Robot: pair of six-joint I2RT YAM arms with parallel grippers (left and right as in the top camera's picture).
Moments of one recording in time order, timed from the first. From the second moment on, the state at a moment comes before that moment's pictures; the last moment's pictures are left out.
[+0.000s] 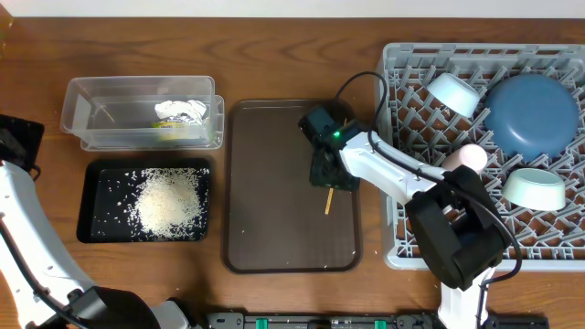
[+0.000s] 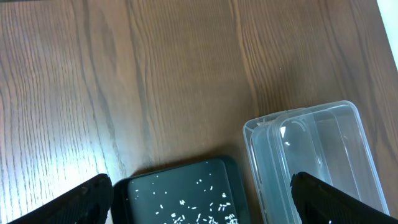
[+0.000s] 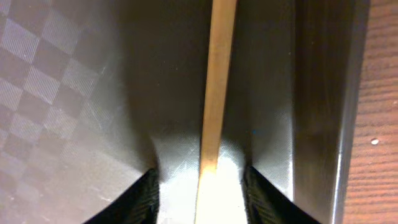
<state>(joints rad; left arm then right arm) 0.67 1.49 1.50 -1.00 -0.22 -0.69 0.63 2.02 1.35 -0.80 0.02 0.81</state>
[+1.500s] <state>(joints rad) 0.67 1.49 1.50 -1.00 -0.22 -0.69 0.21 1.74 1.46 -0.90 -0.04 0.11</state>
